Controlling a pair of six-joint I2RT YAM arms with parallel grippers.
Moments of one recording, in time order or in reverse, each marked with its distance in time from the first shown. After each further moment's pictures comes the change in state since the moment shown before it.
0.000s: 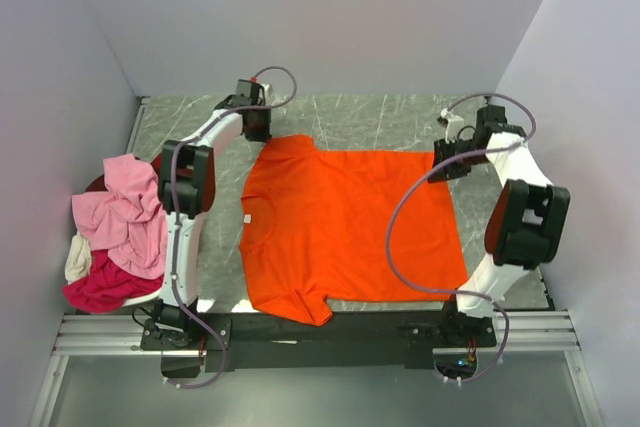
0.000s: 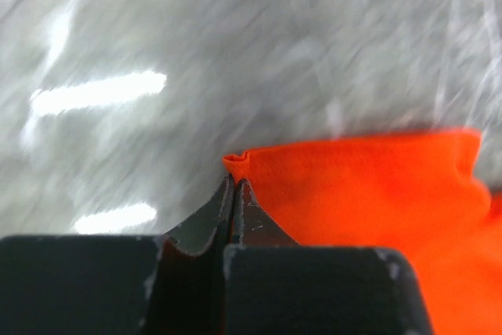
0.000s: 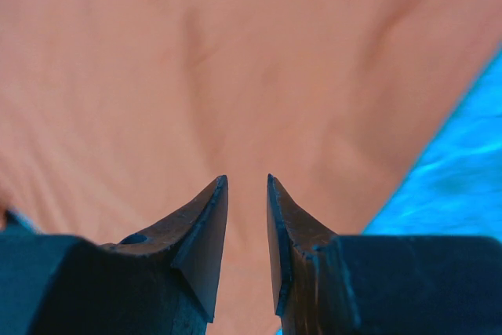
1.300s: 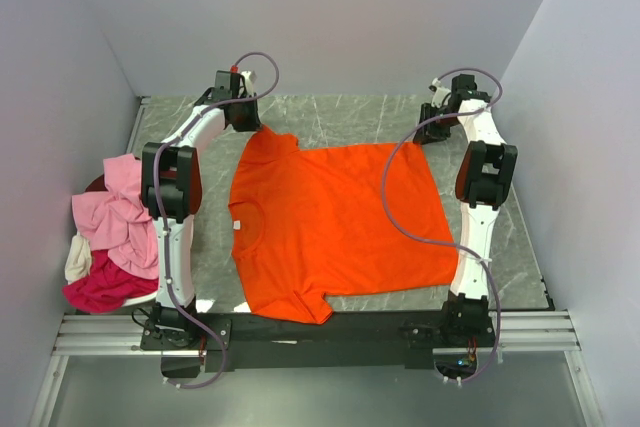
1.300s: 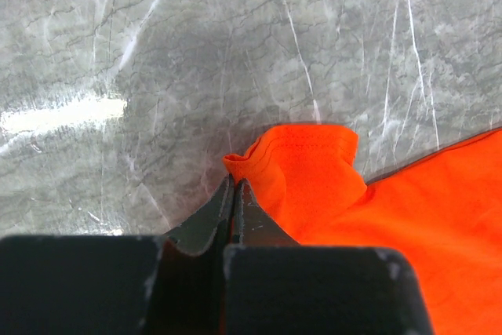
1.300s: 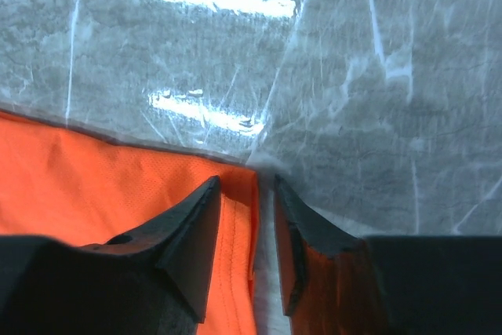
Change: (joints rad) left arm 0.079 -0.147 -0.114 0.058 0.123 -0.051; right arm 0.071 0.844 0.980 -0.029 0.145 0.378
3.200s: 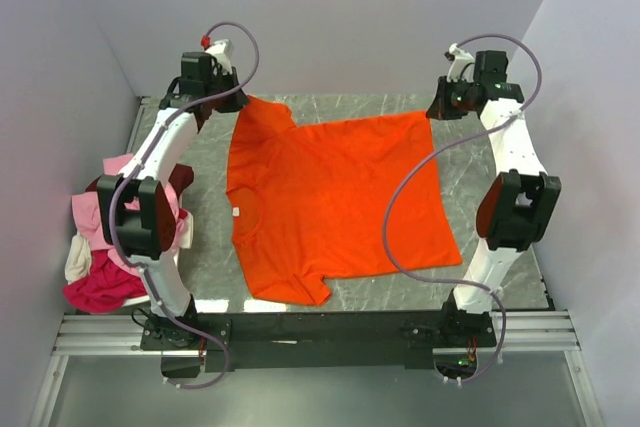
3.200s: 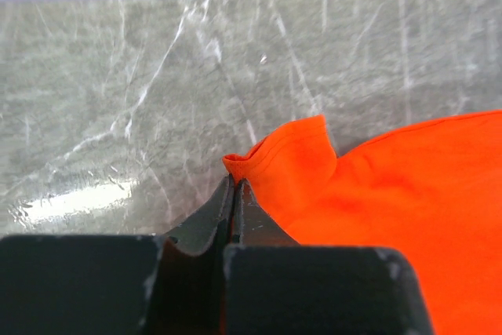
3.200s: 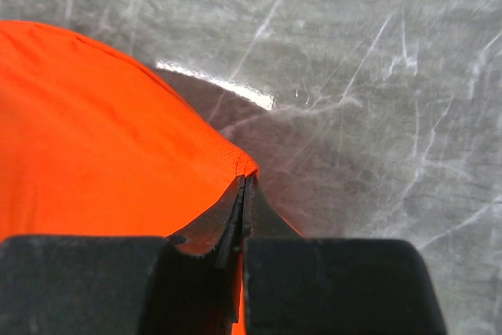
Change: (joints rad) left arm 0.028 -0.406 -0.214 0.090 0.029 -0.003; right arm 0.029 -0.650 -0.467 0.167 -0.026 -0.027
